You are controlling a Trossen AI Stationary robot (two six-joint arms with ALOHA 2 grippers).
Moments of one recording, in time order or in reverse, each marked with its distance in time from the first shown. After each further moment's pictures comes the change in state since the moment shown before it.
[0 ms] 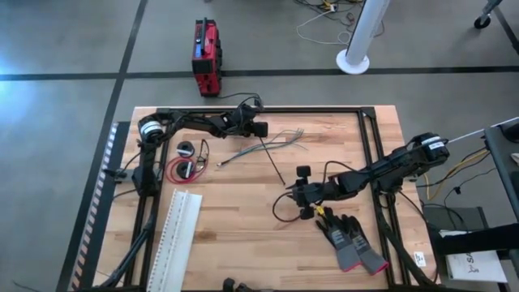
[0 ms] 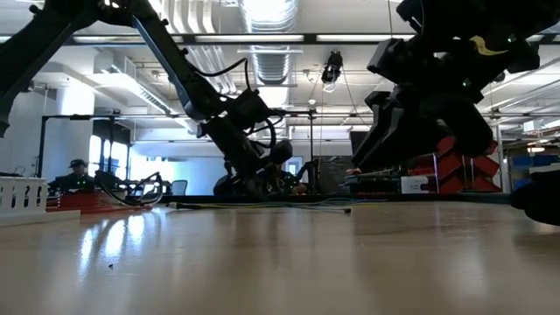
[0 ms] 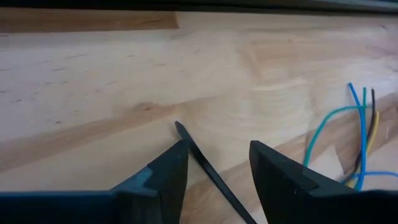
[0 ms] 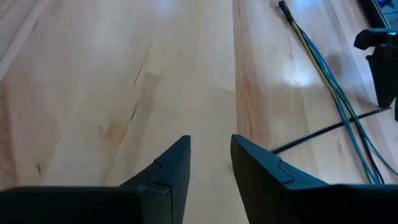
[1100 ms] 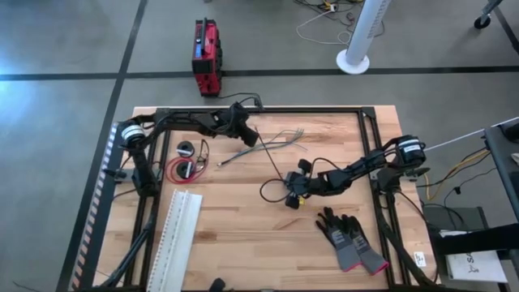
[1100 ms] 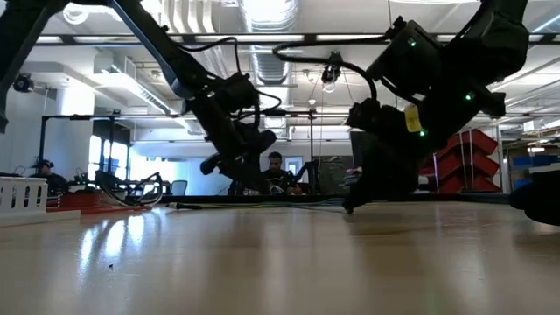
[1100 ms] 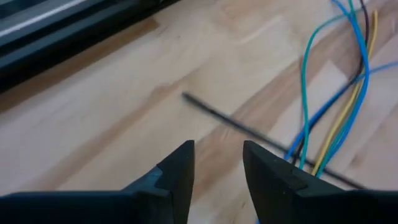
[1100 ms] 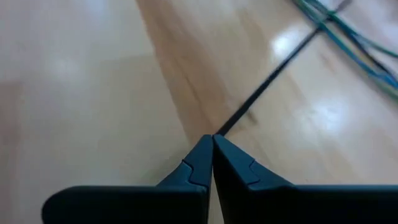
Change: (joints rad) left arm 0.000 -0.194 -0.091 -0.197 -0.007 0.425; right arm -0.122 0.228 0.010 0.145 0.073 0.371
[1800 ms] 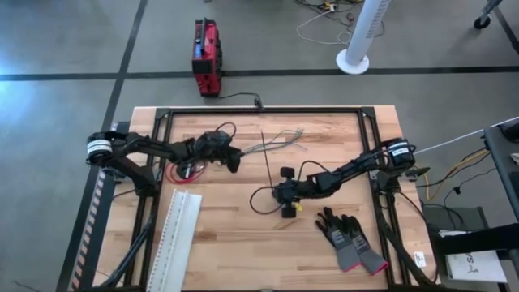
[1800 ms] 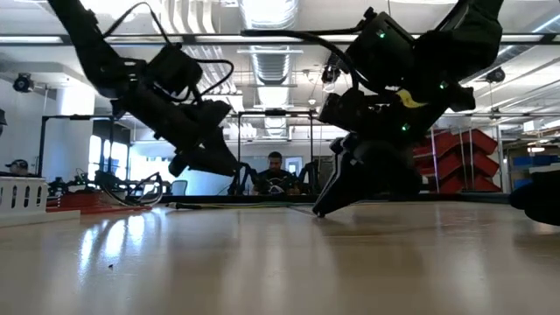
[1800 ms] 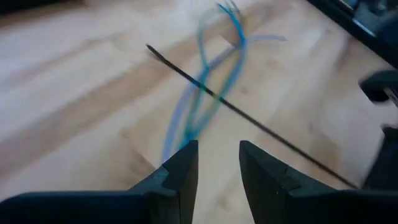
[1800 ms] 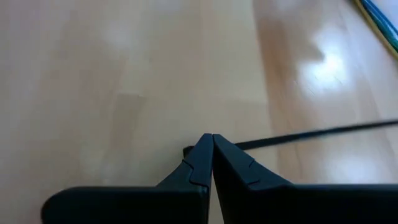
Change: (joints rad) left arm -0.189 -0.341 -0.557 0.524 0.024 -0.078; right arm 0.026 0.111 0.169 -0.075 -0.209 -0.289
